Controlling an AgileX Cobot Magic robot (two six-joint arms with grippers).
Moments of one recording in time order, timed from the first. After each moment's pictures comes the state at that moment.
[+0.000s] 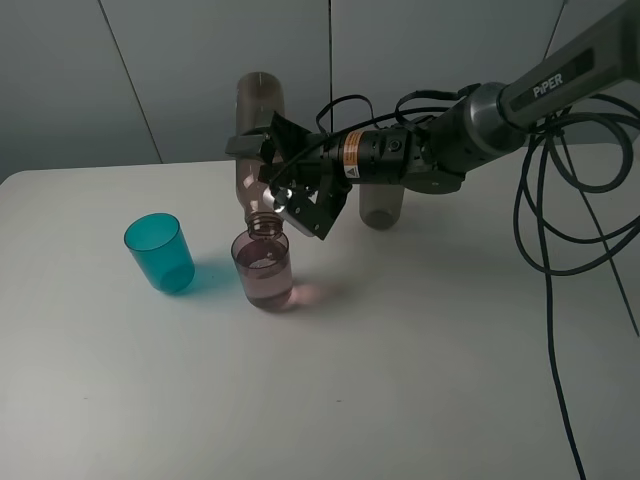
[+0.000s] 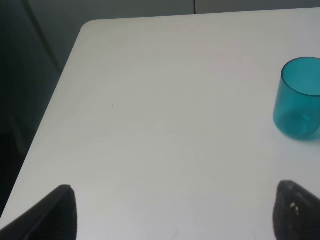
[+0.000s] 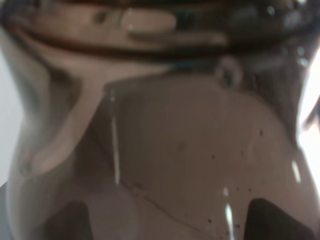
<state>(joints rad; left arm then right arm) 0.07 0.00 -0.51 0.09 1.08 0.00 0.51 2.20 -1.24 -0.96 -0.81 -1.48</state>
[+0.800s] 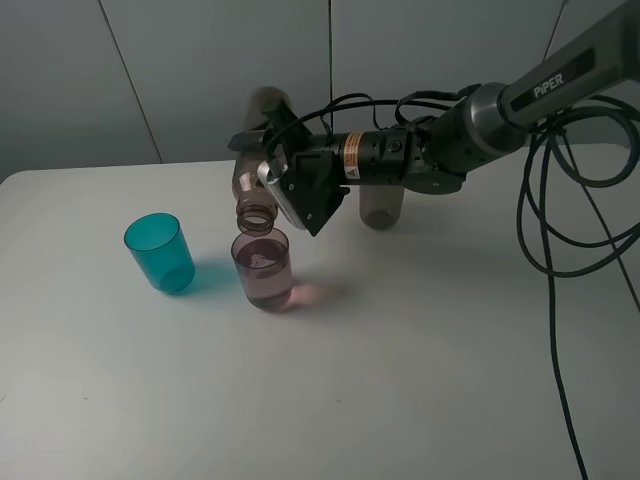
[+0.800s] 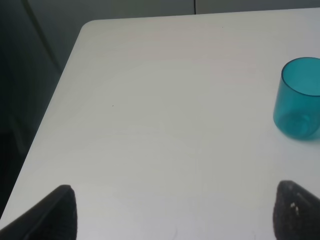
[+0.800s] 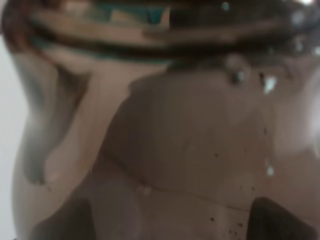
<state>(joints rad) 0.07 0.00 -0.51 0.09 1.08 0.00 0.51 2.20 -1.24 -0.96 -0.80 -1.15</state>
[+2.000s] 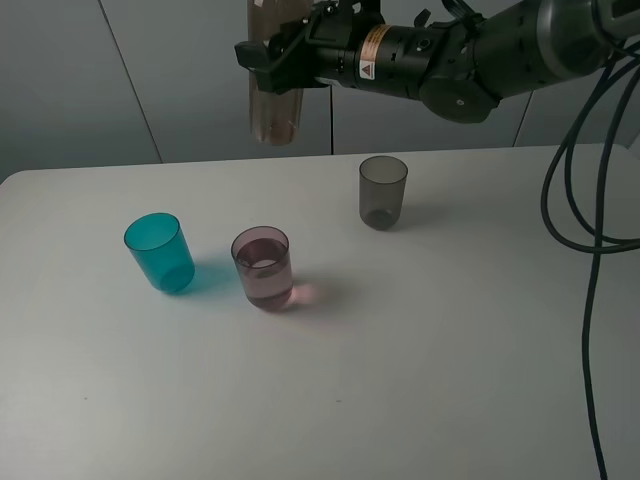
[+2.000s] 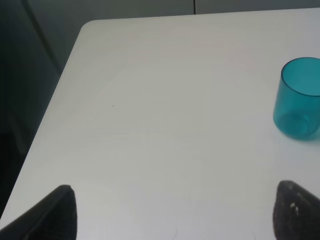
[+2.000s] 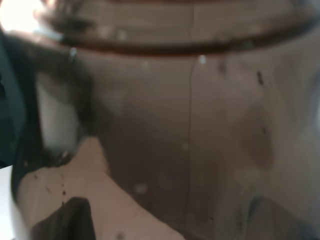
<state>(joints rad) 0.07 0.00 -0.51 0.09 1.08 0.00 0.51 1.98 -1.27 -0.71 -0.62 0.59</state>
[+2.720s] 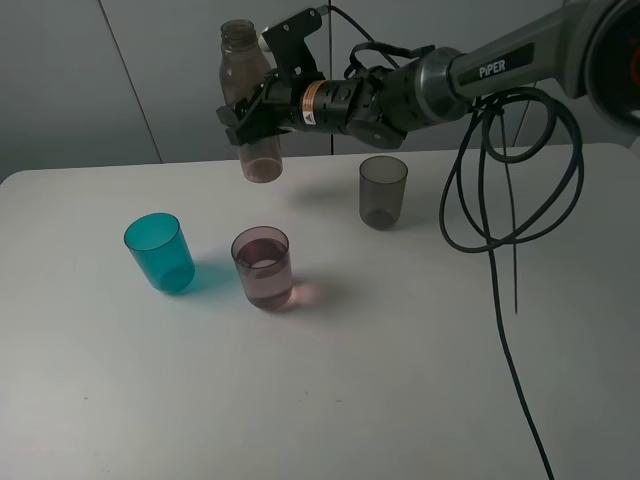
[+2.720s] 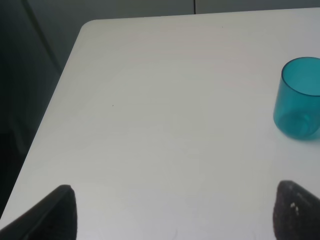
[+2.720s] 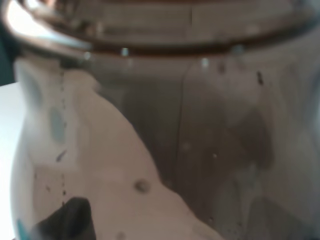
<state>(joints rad) 0.07 0.00 -0.51 0.09 1.08 0.00 0.56 2.29 -1.59 -0.78 -0.45 0.59</state>
